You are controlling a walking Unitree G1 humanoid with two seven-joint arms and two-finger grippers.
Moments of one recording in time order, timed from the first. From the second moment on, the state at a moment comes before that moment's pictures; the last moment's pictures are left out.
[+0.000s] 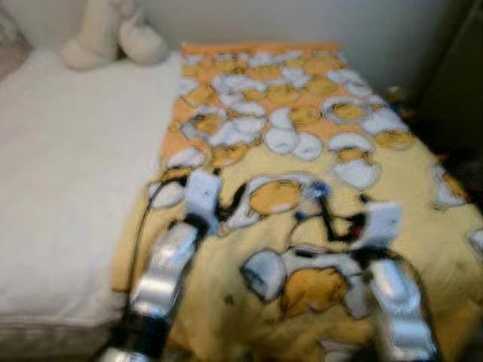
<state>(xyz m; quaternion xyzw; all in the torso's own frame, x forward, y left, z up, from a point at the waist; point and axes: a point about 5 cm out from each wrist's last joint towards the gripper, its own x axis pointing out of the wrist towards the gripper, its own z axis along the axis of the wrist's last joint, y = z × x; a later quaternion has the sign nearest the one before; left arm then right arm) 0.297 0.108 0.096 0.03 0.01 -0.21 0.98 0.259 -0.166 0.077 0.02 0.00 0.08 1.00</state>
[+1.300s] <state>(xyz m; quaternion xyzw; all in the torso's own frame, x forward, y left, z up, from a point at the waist) 0.318 0.104 0.114 0.00 0.02 -0.18 0.98 0.261 -0.177 0.076 0.04 0.00 0.04 1.00</state>
